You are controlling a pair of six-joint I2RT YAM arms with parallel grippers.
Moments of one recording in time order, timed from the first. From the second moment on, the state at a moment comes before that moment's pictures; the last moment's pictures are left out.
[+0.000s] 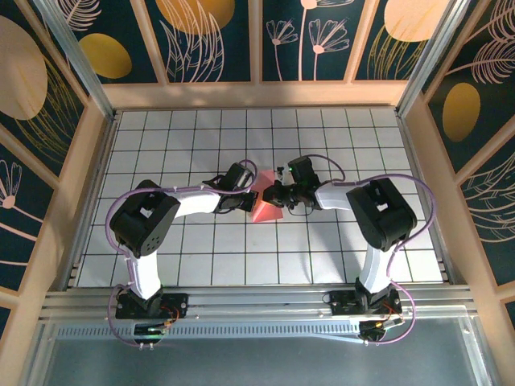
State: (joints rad) left arm -0.67 1.90 1.03 -0.10 0.07 -0.32; right arm 0.53 1.84 0.89 0.15 -0.62 0.81
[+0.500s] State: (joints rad) left arm -0.67 1.90 1.03 -0.10 0.07 -0.31; right arm 0.53 1.87 0.89 0.13 -0.59 0.78
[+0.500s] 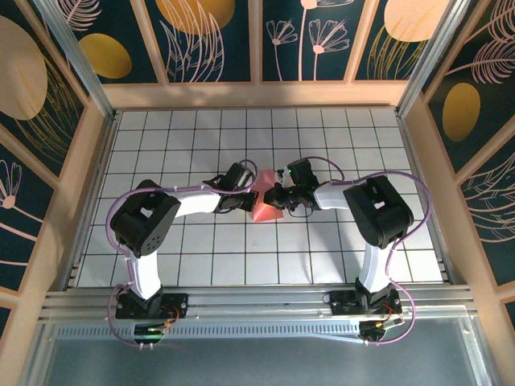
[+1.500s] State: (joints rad) left arm -0.67 1.89 1.07 -0.16 0.02 -0.34; right arm 0.54 1.88 0.88 0.10 -0.55 0.77
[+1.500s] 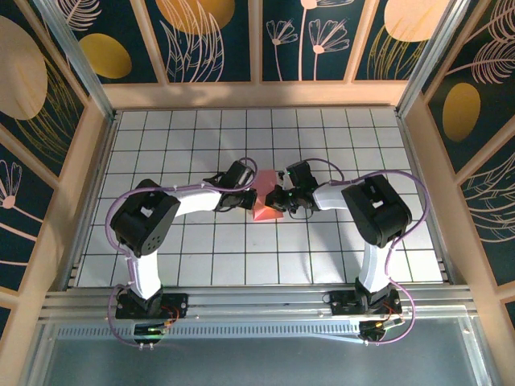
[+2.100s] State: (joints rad) left arm -0.66 1.60 0.81 -0.05 0.39 -0.64; right arm 0.55 1.88 0.88 0.13 -0.55 0.77
